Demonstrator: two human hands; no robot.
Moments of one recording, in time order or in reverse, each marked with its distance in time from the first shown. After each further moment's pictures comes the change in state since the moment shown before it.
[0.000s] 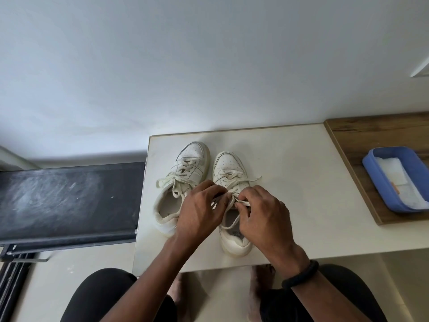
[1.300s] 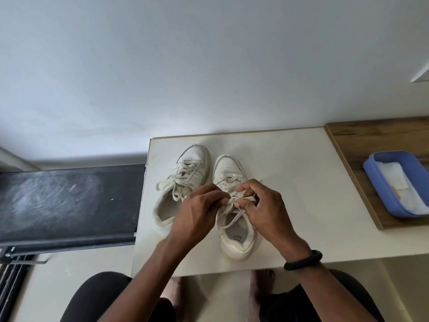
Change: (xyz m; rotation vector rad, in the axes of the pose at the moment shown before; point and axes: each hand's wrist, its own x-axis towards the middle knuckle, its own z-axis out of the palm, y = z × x) left_hand 0.002 -0.006 -0.010 -0.039 -0.093 0.112; right_hand 0.021 0.024 0.008 0.448 -0.105 0.105
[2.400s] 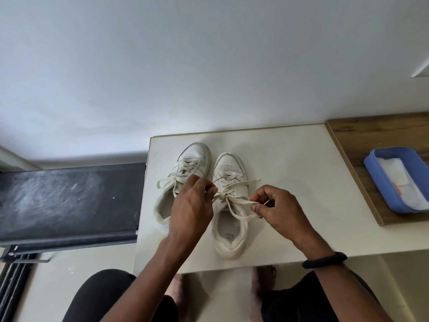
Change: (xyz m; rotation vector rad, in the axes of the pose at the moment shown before) left_hand 0.003 0.012 -0.007 0.176 0.135 -0.284; right_hand -0.006 0.009 -0.029 0.034 -0.175 0.293
